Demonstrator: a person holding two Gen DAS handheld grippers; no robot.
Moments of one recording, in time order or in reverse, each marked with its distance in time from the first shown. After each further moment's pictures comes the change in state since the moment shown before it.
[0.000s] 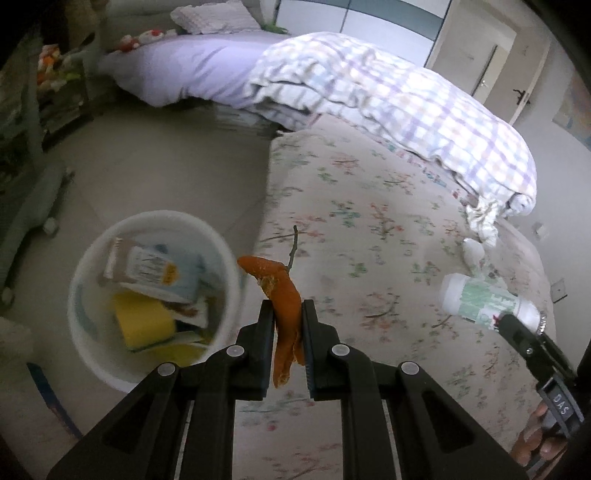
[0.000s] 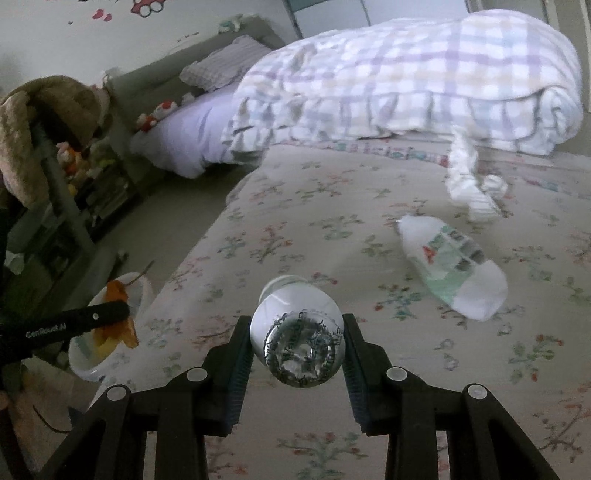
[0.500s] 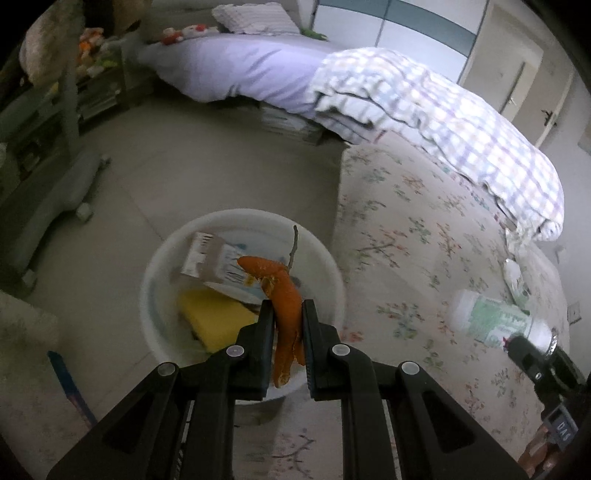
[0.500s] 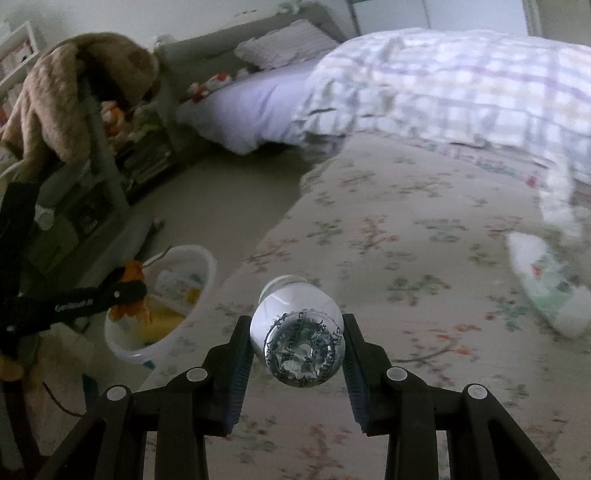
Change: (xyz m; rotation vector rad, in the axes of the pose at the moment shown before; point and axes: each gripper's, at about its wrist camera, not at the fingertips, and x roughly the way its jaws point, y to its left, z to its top) left arm -0.013 0.081 0.000 -0.089 -0.024 0.080; right arm 0.028 0.081 -0.003 -0.143 0.044 0.088
